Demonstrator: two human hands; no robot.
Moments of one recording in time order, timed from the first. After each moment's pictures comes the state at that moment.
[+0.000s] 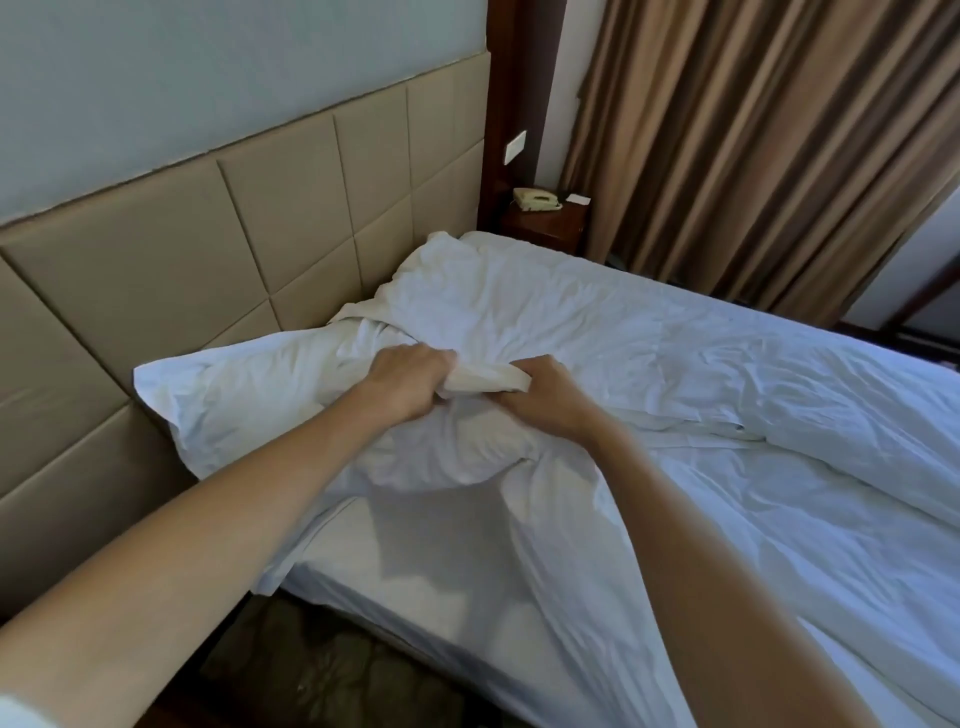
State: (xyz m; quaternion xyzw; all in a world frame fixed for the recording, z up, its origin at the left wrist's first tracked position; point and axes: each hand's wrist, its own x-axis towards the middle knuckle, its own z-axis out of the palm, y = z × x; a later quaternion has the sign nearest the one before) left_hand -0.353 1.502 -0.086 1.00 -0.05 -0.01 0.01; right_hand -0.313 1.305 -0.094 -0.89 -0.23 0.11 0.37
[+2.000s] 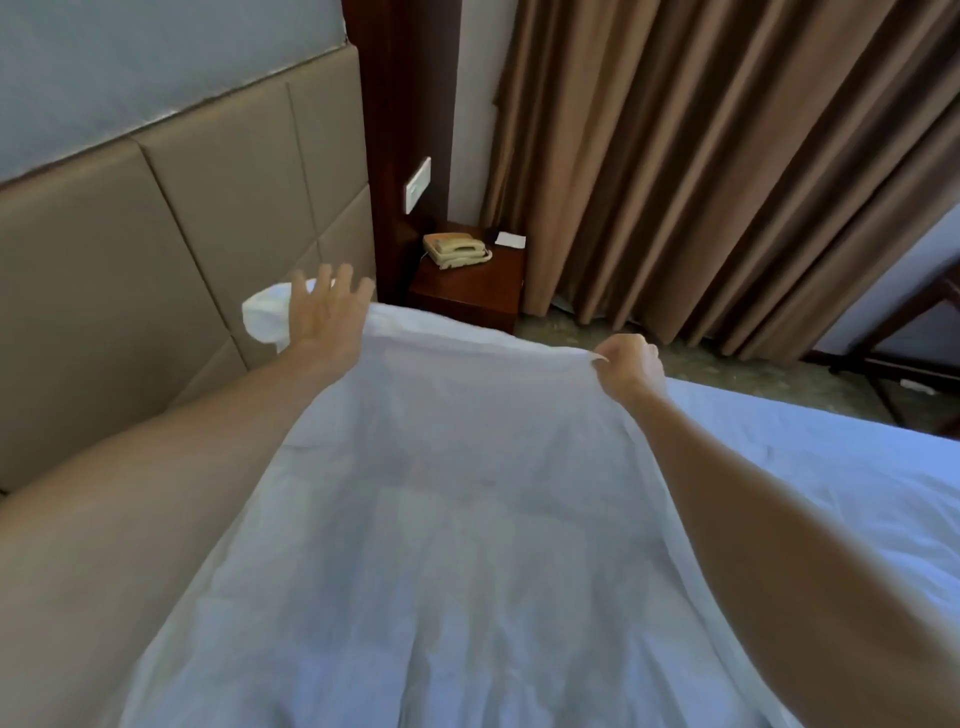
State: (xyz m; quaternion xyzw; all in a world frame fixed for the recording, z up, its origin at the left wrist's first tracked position) left_hand 0.439 1.667 -0.164 0.98 0.03 0.11 -0.14; right_hand 0.462 1.320 -0.190 -0.96 0.14 -0.04 0.24
